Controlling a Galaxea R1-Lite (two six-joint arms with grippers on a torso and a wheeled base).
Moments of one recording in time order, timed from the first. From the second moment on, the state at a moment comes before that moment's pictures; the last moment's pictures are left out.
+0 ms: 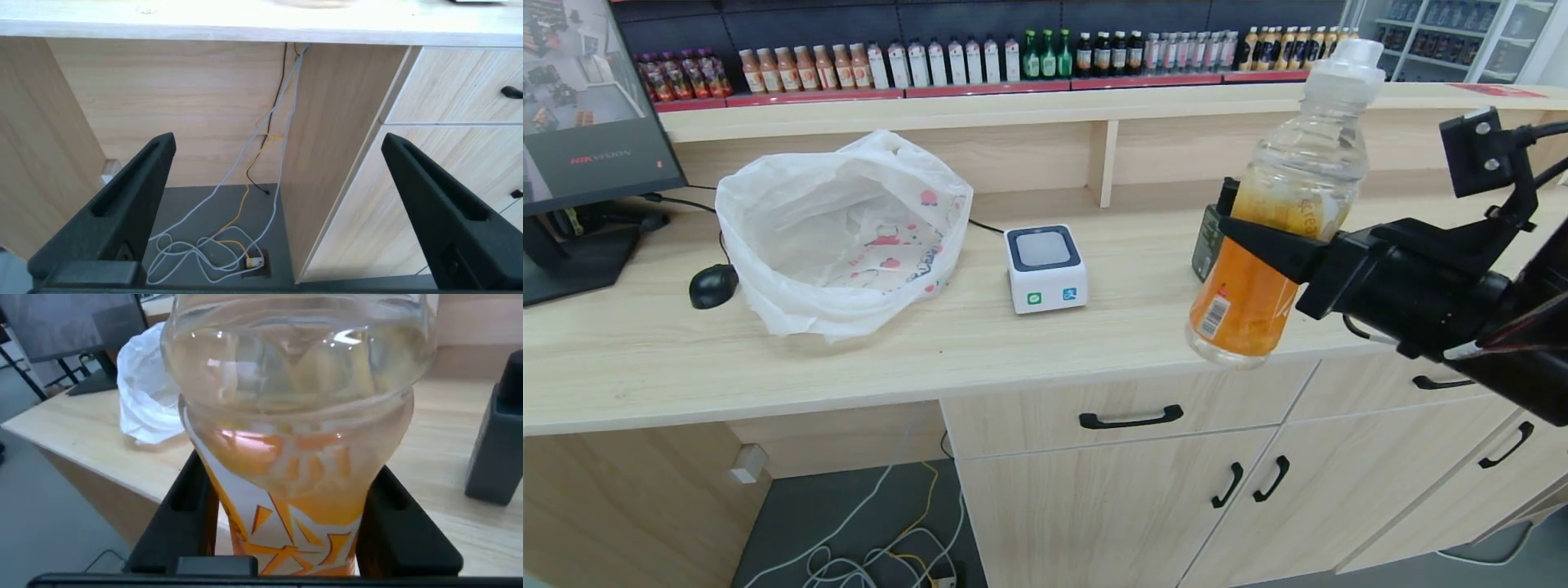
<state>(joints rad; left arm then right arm) 0.00 0.00 0.00 0.00 0.00 0.00 0.44 1.51 -0.71 -0.99 0.23 0.17</state>
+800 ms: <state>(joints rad) 0.00 0.00 0.00 0.00 0.00 0.00 0.53 1.61 -0.63 -1.43 0.49 0.55</state>
